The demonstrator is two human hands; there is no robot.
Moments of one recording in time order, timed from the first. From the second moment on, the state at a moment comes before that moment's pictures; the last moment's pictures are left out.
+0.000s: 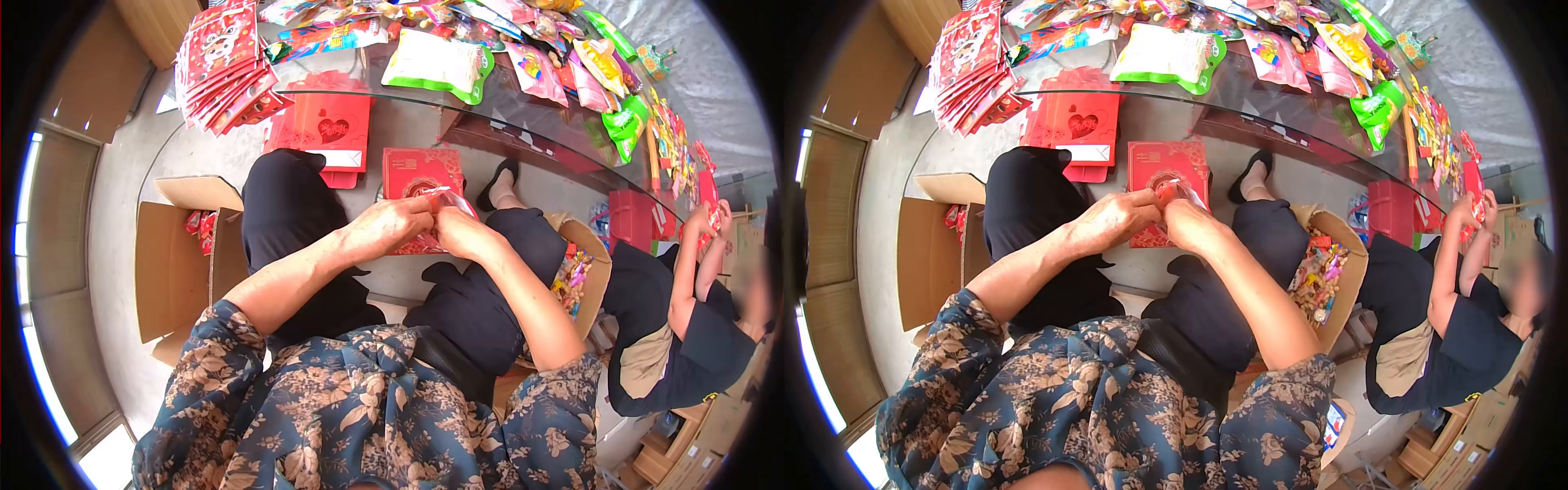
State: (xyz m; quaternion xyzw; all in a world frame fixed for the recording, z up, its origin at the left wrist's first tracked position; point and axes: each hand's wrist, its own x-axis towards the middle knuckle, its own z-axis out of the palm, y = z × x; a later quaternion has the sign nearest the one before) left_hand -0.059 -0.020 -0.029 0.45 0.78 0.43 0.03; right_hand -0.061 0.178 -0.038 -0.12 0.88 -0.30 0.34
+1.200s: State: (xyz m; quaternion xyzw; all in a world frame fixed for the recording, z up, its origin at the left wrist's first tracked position) left_hand -0.080 0.025 -0.011 0.30 0.89 0.35 0.01; right_hand -0.008 0.205 -0.059 0.12 0.62 -0.72 0.29
